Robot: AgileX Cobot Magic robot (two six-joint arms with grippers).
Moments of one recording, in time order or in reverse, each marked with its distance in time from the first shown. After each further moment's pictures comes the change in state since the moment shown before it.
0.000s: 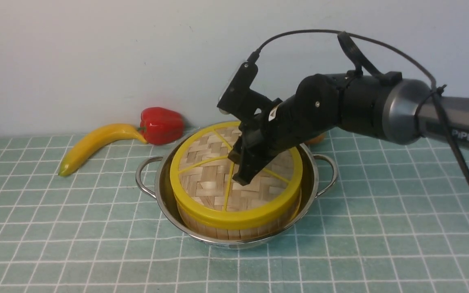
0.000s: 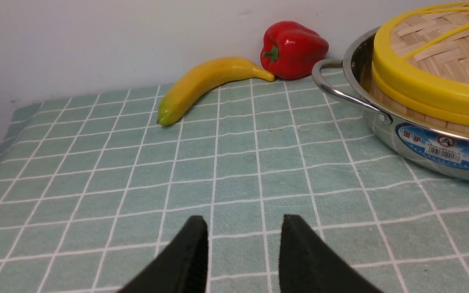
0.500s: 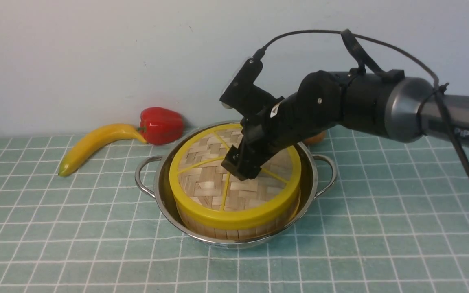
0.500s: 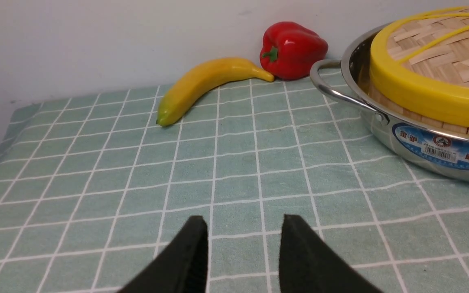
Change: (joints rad) right arm -0.003 -0.015 -0.004 0.032 -0.007 0.023; left arm 0.000 0.000 0.000 0.000 0.000 0.000
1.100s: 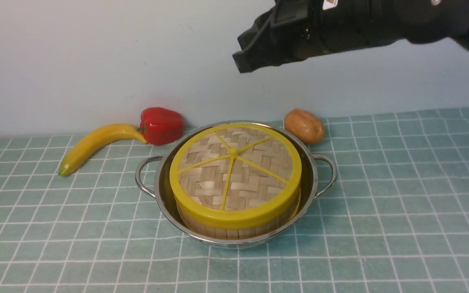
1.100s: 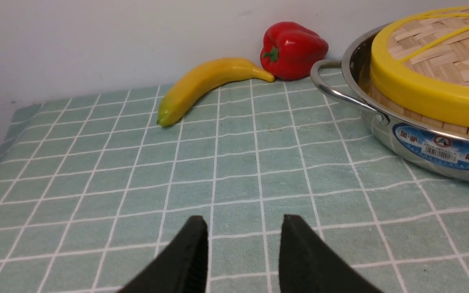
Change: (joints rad) right arm 0.000 -0.365 0.000 -0.105 -0.007 0.468; left arm 0.000 0.000 0.000 0.000 0.000 0.000
